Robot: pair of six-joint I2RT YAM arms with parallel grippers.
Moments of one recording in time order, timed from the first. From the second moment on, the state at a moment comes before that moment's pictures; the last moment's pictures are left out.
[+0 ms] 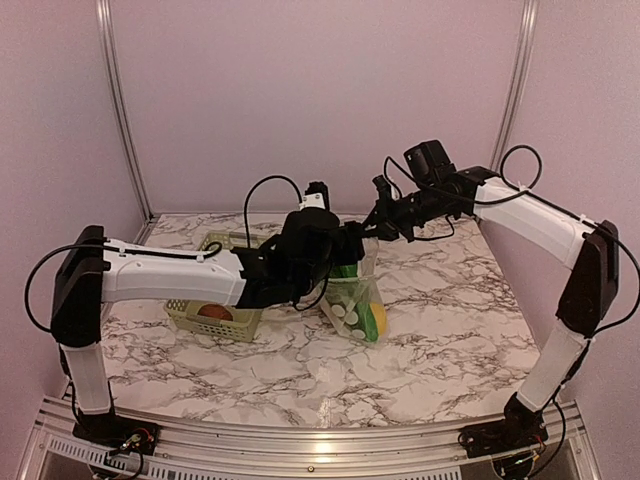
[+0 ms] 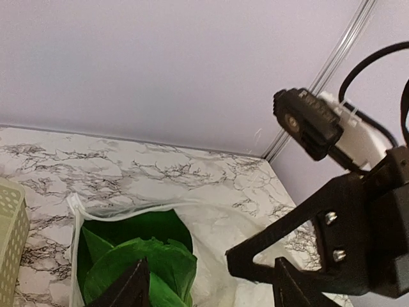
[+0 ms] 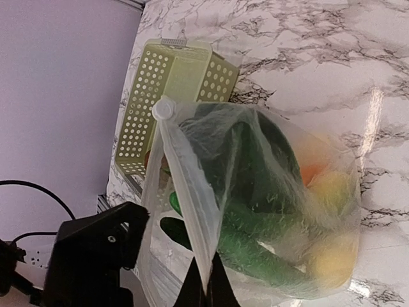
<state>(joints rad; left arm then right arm) -1.10 1.95 1.46 0.20 -0.65 -0.63 0.53 1.72 1.61 -0.68 -0.54 0.62</state>
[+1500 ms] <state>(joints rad) -0.64 1.47 1.09 -0.70 -0.24 -0.67 0.53 1.64 1.44 -0.52 -0.57 0.64</state>
